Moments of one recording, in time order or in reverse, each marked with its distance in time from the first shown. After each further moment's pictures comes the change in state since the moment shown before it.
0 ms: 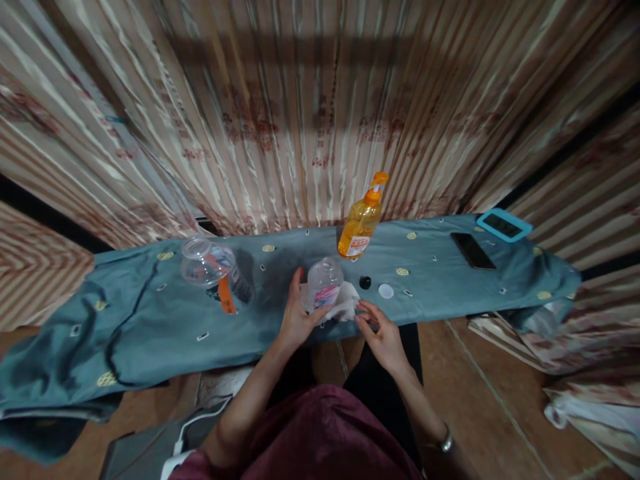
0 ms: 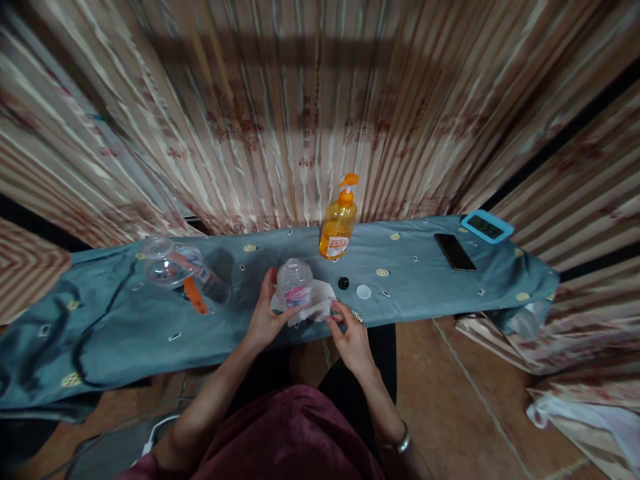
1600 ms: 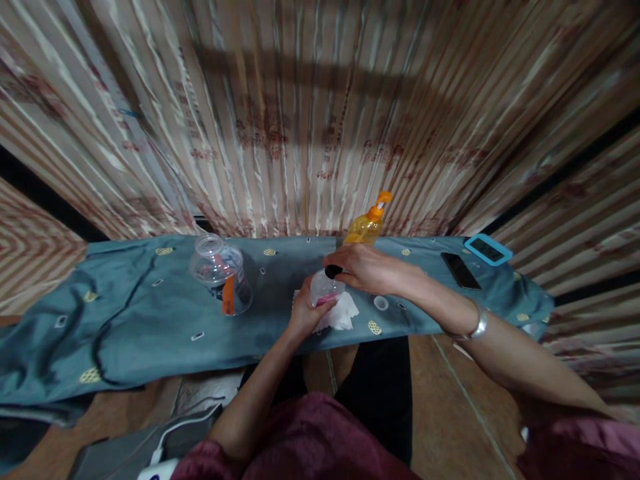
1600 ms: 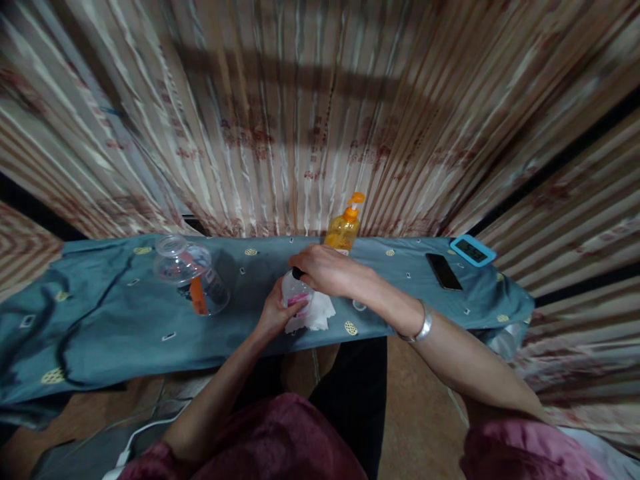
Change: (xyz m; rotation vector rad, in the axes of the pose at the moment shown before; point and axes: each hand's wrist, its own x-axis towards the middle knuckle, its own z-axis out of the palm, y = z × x) left_hand 0.029 0.025 0.016 -0.105 0.001 -0.073; right_hand 0.124 -0.233 -0.043 -0.938 -0.696 -0.651
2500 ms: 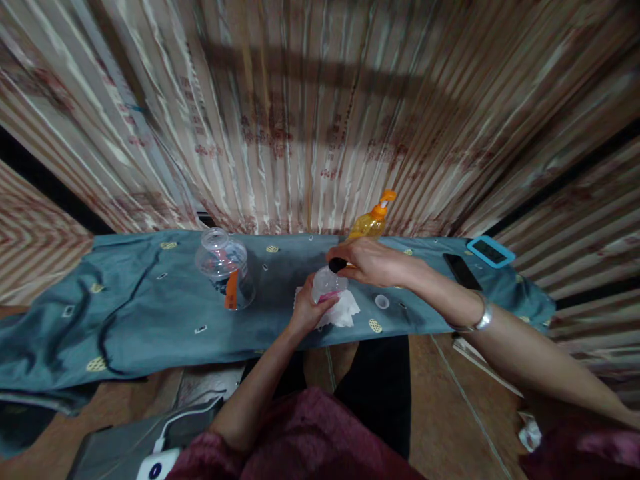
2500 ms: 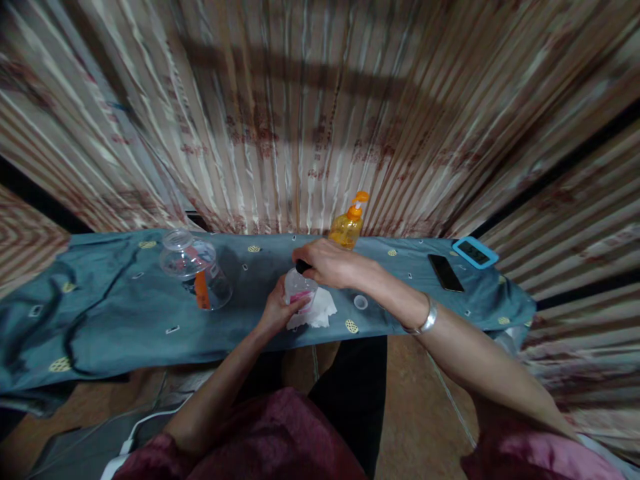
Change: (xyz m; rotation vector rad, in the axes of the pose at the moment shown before) left_hand -0.002 0.004 -0.001 -0.033 -0.008 0.005; right_hand 0.006 -0.004 -0.014 -0.023 -0.101 0.016
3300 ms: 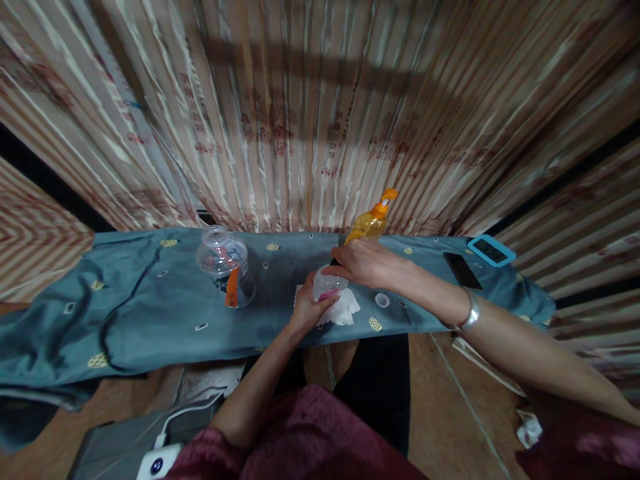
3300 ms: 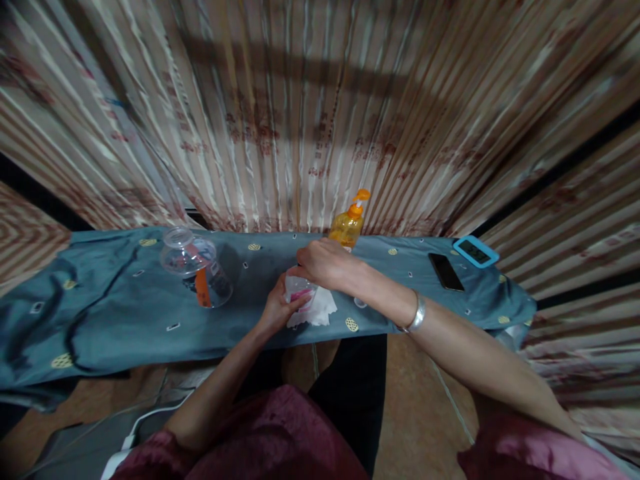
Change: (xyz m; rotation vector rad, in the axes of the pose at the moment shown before) left_hand 0.000 -0.004 0.001 -0.018 -0.006 0.011; right_hand 0.004 -0.016 0.001 -0.170 -0.048 0.191
